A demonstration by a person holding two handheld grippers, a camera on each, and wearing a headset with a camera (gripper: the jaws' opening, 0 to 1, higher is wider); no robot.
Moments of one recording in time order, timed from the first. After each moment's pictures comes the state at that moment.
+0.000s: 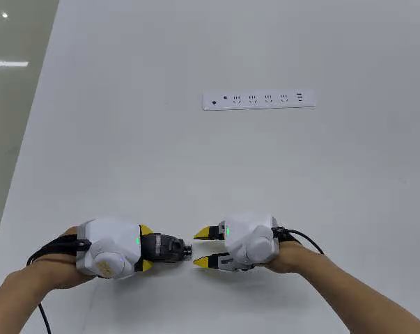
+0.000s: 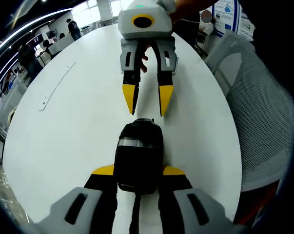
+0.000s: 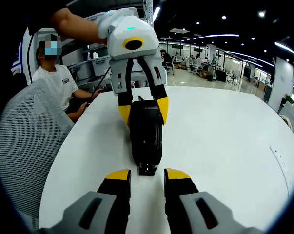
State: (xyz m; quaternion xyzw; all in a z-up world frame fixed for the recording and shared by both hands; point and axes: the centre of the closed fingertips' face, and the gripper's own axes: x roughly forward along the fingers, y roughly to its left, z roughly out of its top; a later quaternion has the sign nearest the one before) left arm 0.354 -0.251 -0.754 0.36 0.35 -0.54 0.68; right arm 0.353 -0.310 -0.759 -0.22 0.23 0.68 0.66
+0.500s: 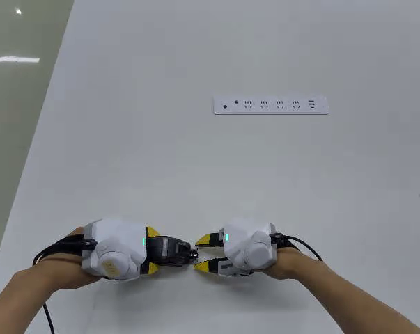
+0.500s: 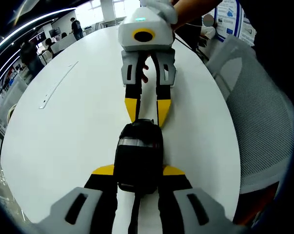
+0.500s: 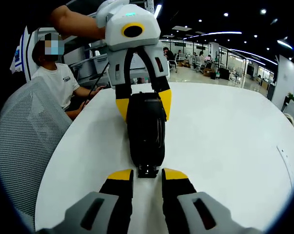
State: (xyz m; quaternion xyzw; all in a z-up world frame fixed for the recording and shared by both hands) left arm 0.354 -0.251 -0.753 0.34 0.35 -0.54 0.68; right arm 0.352 -0.301 -0.774 -0.22 0.24 0.69 0.65
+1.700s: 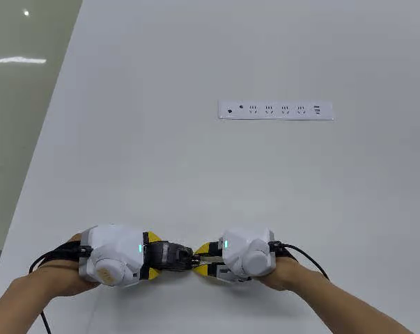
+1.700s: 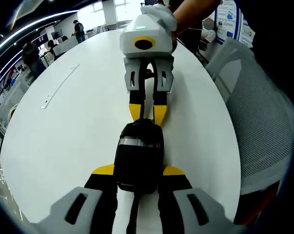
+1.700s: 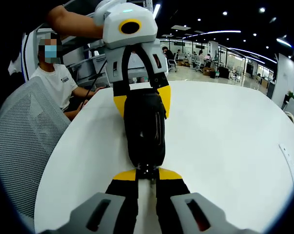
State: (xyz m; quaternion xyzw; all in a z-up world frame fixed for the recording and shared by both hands) left arm 0.354 -0.248 -0.753 0.33 0.34 -0.54 0.70; right arm 0.352 -0.297 -0.777 -0.22 0.24 0.69 0.65
